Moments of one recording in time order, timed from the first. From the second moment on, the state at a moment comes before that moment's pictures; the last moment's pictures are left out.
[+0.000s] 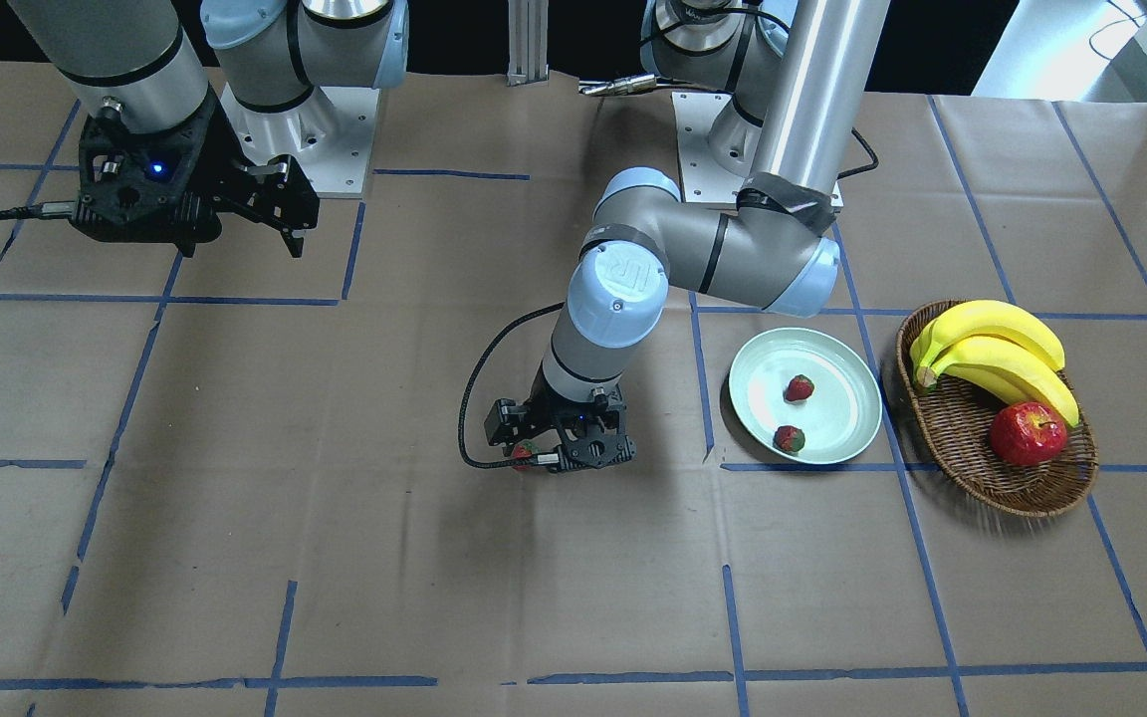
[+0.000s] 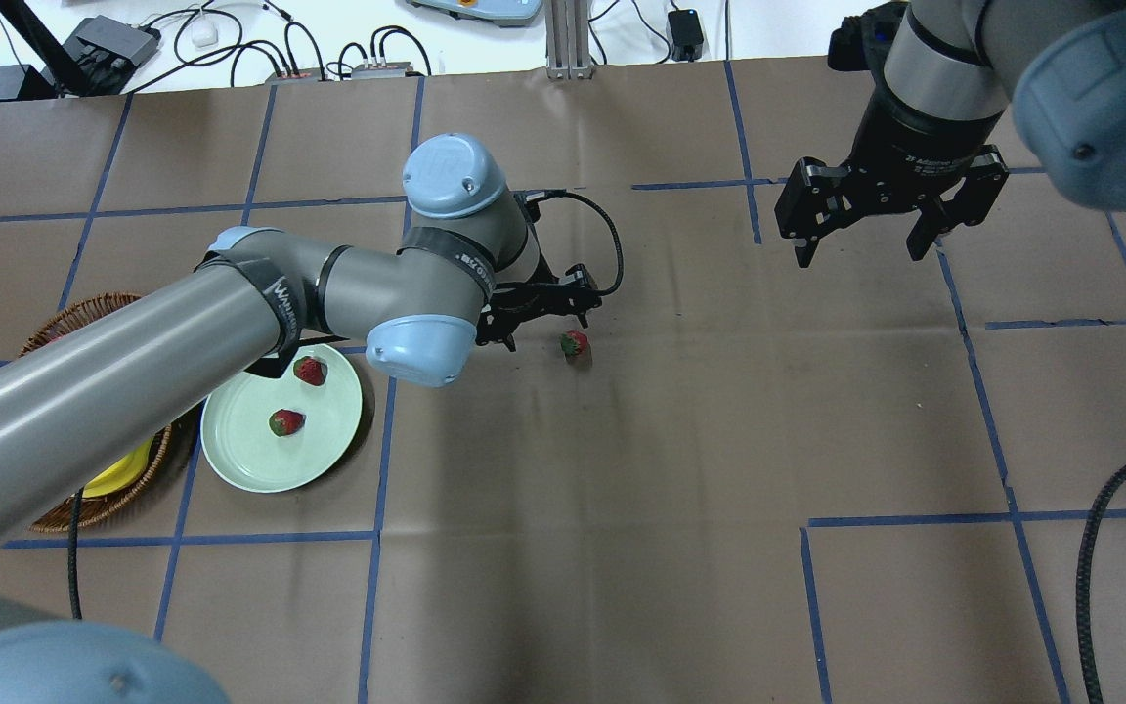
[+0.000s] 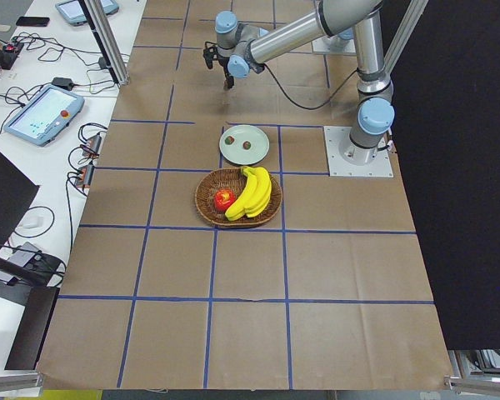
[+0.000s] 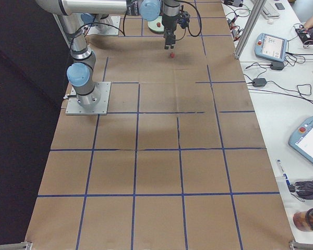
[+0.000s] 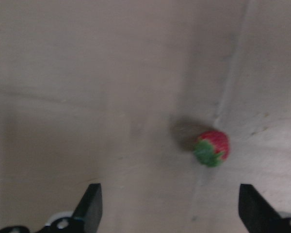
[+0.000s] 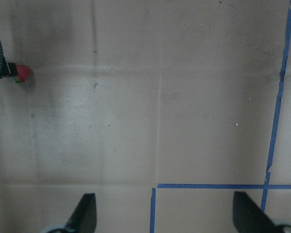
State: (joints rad) left arm -1.86 -2.06 -1.77 -0.80 1.41 -0.53; right arm 1.57 -1.58 1.62 -1.55 -1.57 -0.02
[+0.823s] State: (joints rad) left arm -1.88 -2.12 -1.76 -0.78 1.40 -0.56; right arm 1.56 -1.61 1.65 -1.56 -1.58 -0.04
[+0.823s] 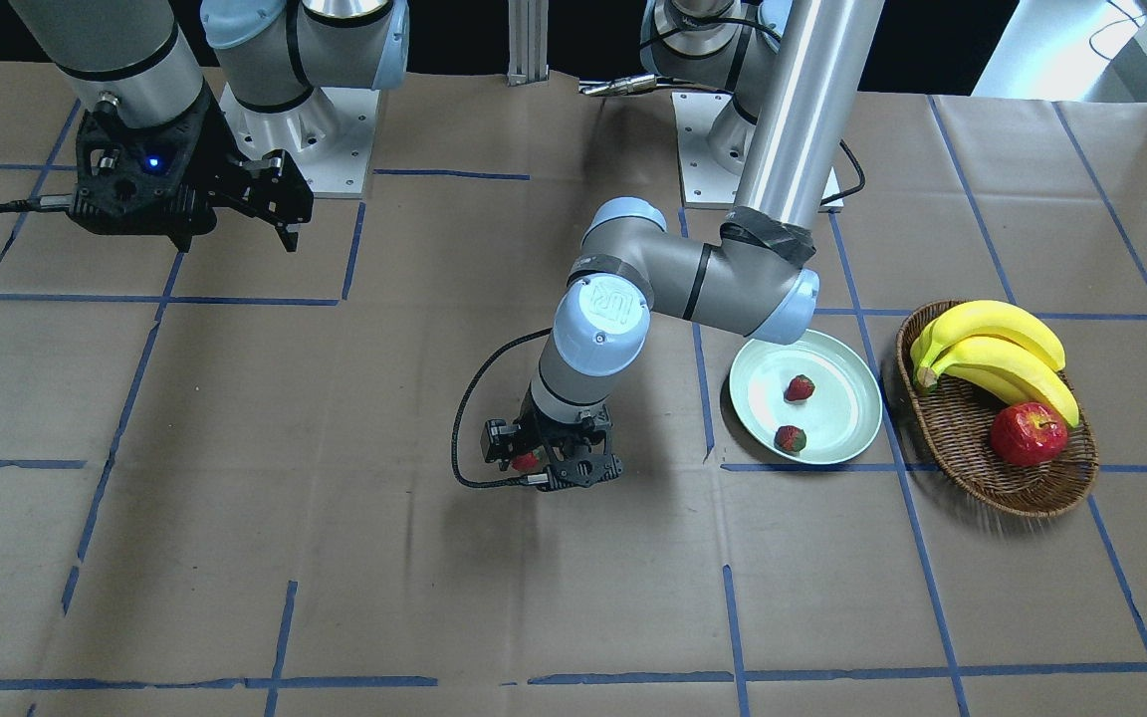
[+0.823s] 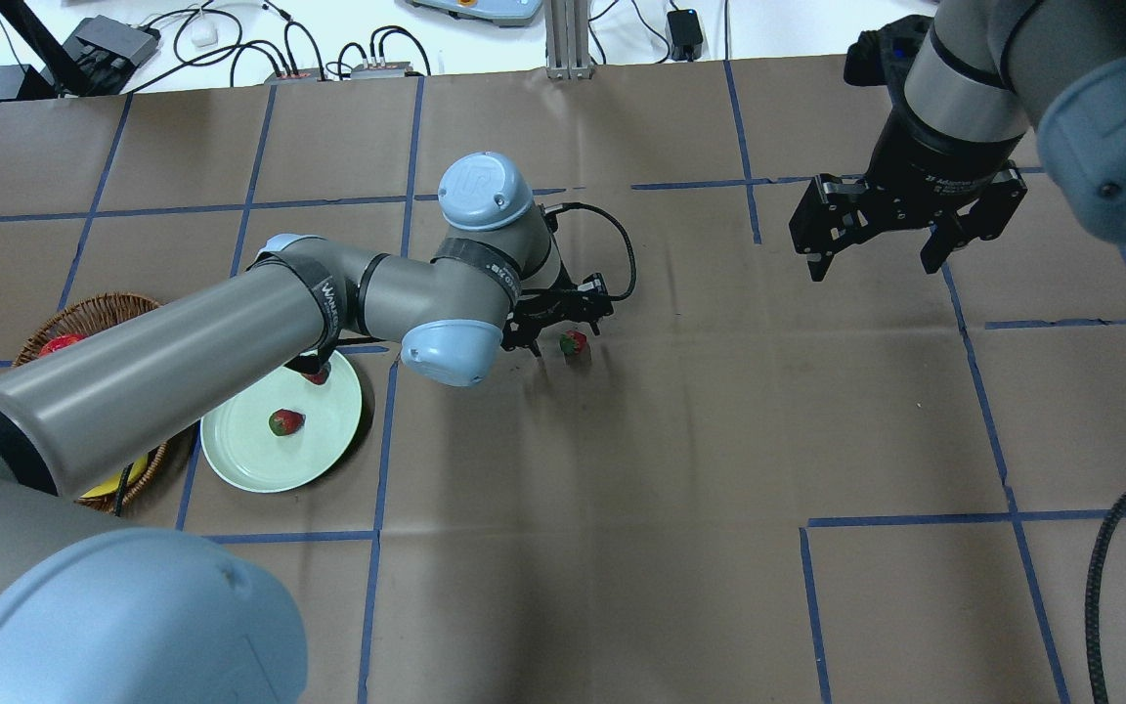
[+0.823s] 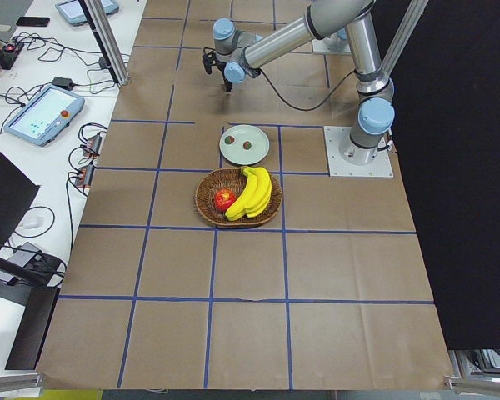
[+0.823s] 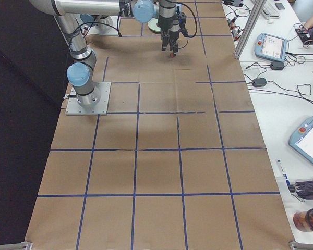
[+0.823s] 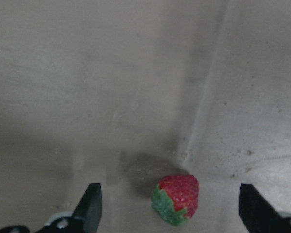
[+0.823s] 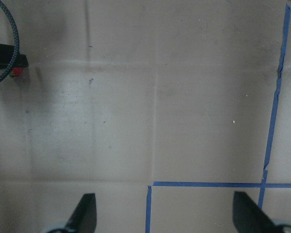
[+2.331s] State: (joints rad) left arm -1.56 -1.73 -2.06 -0.93 1.62 0.29; right arm 1.56 -1.61 1.62 -1.50 -1.59 -0.03
